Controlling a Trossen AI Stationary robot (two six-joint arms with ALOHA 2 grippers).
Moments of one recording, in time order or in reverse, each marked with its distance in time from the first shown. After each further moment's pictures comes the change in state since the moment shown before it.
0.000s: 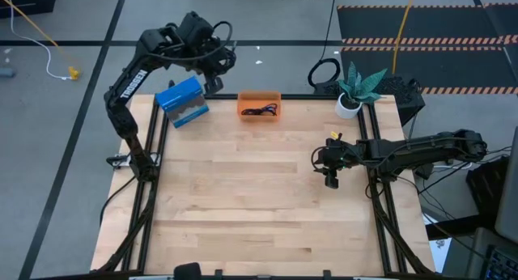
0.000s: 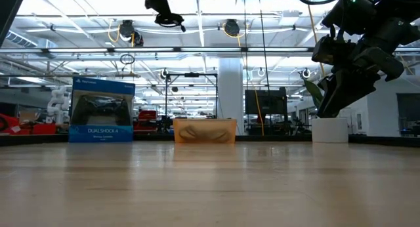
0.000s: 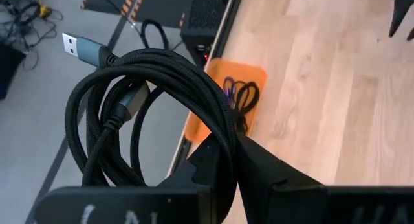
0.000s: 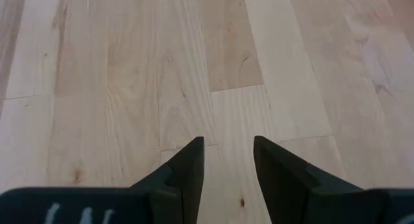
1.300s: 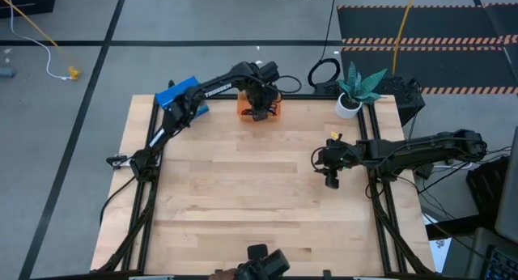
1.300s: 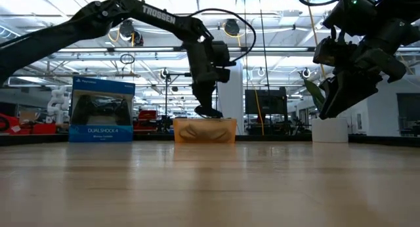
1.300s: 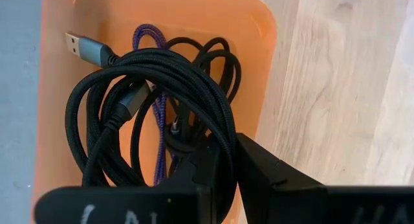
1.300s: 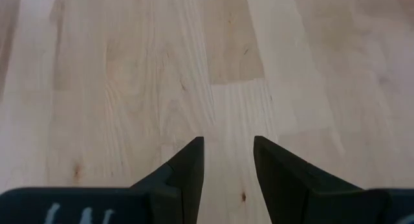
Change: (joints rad) left arm -0.066 0.630 -0.002 0.171 0.073 0.047; right arm 0.000 0.000 -0.011 -0.008 -0.003 0.008
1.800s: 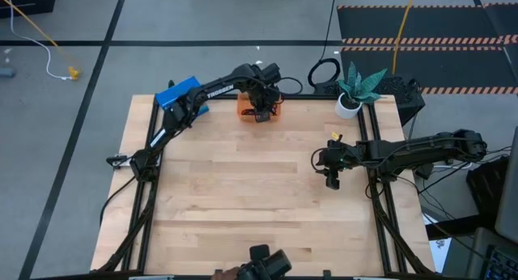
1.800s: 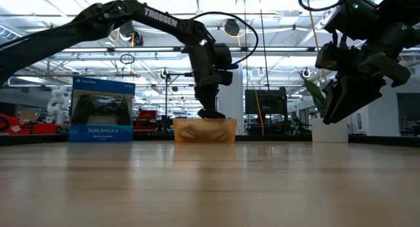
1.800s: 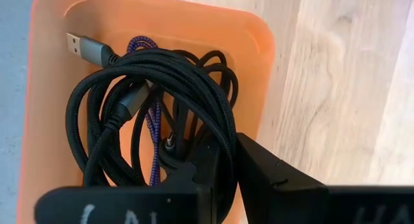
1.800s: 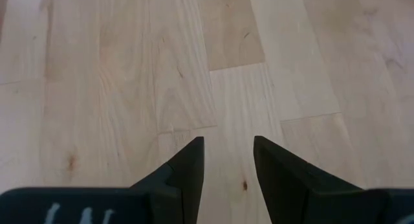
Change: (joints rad) left arm -0.007 0.022 0.001 0.035 0.012 -0.021; right arm 0.000 0.000 -0.021 0.000 0.000 0.019
